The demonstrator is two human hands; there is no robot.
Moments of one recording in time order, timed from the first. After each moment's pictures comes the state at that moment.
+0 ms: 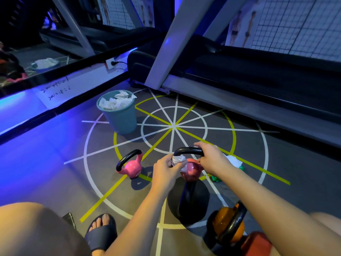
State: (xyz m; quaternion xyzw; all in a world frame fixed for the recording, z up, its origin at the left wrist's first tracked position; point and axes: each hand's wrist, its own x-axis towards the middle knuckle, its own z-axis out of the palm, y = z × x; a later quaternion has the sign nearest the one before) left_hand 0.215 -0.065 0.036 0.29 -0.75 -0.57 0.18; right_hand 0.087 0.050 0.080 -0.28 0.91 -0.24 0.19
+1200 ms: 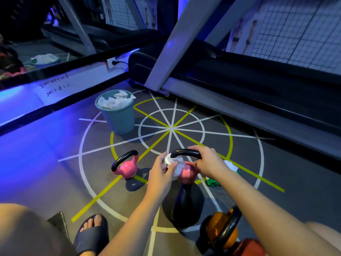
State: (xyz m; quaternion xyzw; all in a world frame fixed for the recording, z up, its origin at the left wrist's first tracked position) left_hand 0.220 -0.057 0.037 0.34 -0.70 -0.61 0.16; right_hand 0.081 0.051 0.082 -0.29 0.89 -0.28 0.21
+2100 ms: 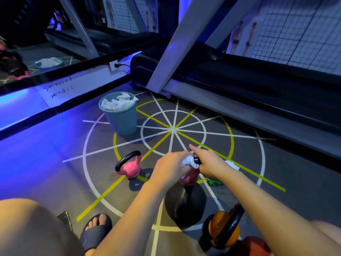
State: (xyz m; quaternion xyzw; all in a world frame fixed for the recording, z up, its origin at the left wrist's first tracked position) left_hand 0.208 -0.064 0.087 0.16 -0.94 -0.30 0.07; right_hand 0.091 0.054 0.091 -0.37 0.89 -0.16 0.23
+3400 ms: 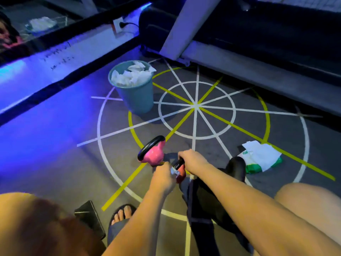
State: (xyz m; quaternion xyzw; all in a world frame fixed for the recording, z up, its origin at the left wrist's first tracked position) left_hand 0.254 -0.194 -0.073 0.41 -0.82 -0.39 -0.06; right_hand 0.120 -0.129 -0.066 -0.45 0.85 -0.03 0.26
